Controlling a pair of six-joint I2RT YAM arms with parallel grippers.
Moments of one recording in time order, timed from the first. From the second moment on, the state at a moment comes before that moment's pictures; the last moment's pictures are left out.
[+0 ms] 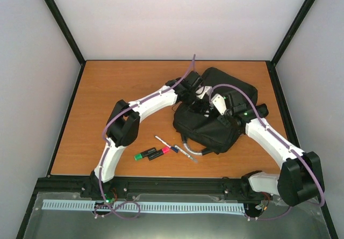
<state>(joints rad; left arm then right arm) -0.78 2.21 1.91 -0.71 0.54 -0.41 0.35 1.26 0.83 -0.49 0.18 -0.58</state>
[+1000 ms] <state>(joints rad) -0.84 1.95 1.47 -0.45 0.39 -0.50 0.35 1.25 0.80 -0.48 0.14 -0.56</state>
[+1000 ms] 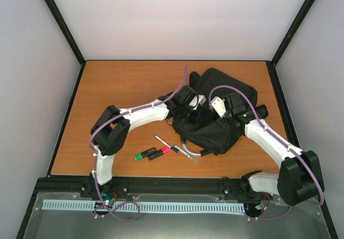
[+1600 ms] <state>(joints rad) -0.87 2.17 1.46 0.15 0.54 -0.81 0.35 1.25 0.80 -0.48 0.12 -0.55</state>
